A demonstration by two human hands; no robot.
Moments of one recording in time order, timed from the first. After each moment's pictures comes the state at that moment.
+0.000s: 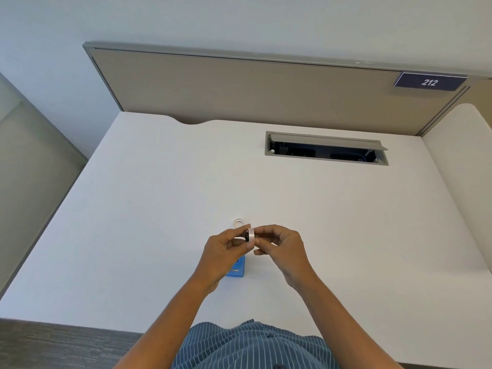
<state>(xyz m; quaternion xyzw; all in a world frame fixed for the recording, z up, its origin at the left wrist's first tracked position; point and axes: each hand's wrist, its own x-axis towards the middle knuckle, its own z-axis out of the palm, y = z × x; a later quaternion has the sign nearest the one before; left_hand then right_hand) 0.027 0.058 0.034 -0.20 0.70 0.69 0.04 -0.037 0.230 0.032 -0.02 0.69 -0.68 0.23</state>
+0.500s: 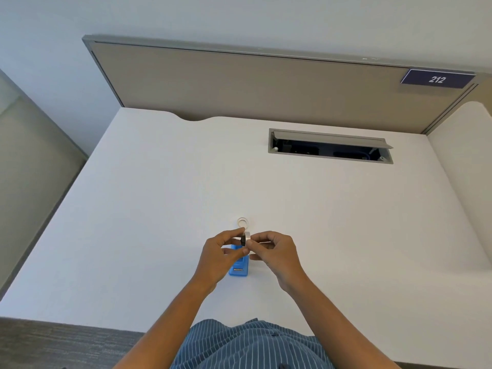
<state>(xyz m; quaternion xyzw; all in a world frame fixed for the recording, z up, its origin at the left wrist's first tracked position) 0.030 0.040 -0.003 -0.21 0.75 0.63 0.01 -0.027 0.206 0.017 0.05 0.72 -0.64 0.25</state>
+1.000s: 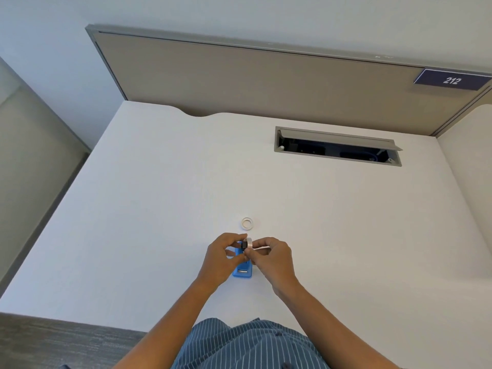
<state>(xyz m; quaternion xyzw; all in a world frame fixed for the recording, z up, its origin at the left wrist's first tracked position) 0.028 0.027 -0.035 -0.18 0.81 0.56 0.03 -0.022 0.184 -0.014 0.07 0.81 -0.53 0.23</state>
